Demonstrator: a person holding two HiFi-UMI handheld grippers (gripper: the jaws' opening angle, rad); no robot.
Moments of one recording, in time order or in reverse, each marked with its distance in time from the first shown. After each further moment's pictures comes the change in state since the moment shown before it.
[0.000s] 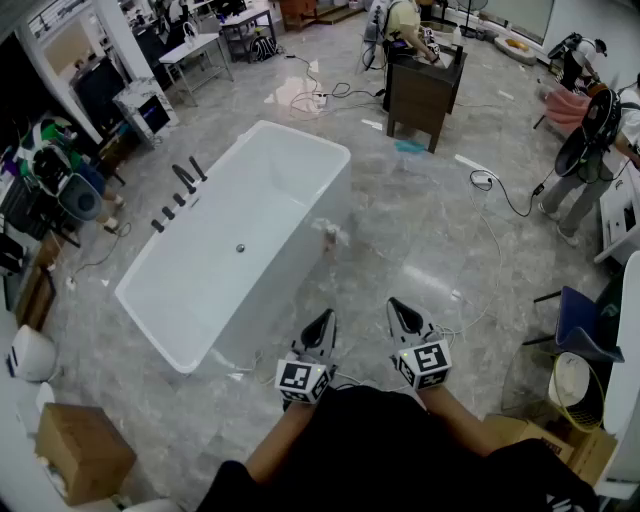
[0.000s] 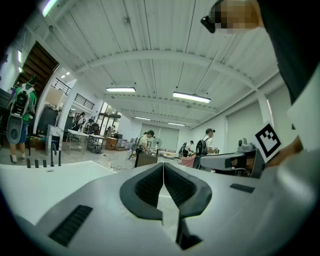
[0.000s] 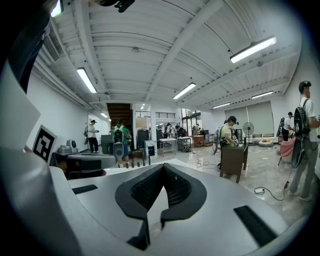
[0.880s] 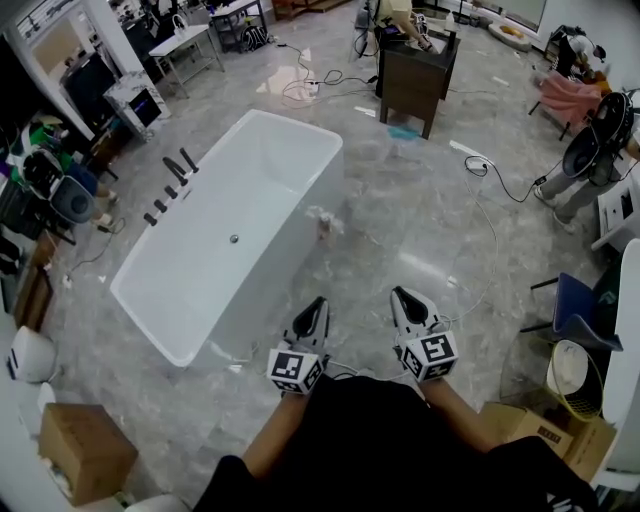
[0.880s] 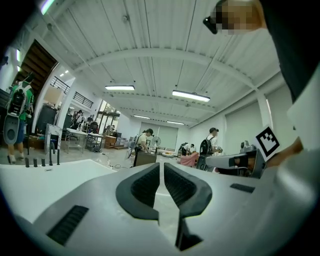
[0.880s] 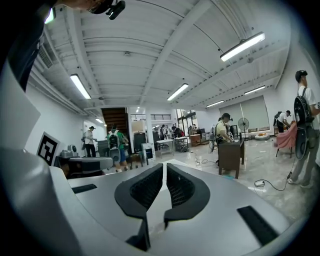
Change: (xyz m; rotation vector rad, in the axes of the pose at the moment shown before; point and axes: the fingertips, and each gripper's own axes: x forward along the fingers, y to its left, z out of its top) left arm 0.012 -0.002 0.002 0.003 0.013 -0.015; right arm -0.014 -0.034 -0.010 0.058 -0.030 -0.036
